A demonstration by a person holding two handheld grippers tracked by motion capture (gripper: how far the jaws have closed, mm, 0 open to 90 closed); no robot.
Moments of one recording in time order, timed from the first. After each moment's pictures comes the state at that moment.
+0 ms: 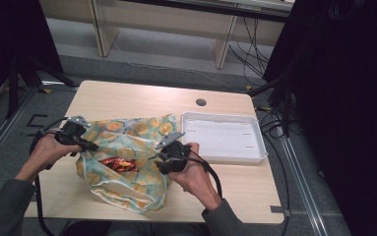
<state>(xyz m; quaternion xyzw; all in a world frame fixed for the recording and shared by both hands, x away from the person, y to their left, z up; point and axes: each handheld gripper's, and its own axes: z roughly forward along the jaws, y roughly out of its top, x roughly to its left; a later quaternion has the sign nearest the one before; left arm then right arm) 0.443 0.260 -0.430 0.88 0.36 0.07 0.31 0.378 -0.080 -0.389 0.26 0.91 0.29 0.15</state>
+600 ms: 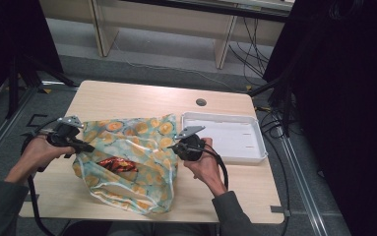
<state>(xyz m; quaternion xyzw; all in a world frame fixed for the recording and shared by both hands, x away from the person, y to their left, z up) 0.426 0.267 -0.414 0.88 0.35 0.07 0.33 0.425 -0.123 -0.420 0.29 0.88 0.34 0.15</state>
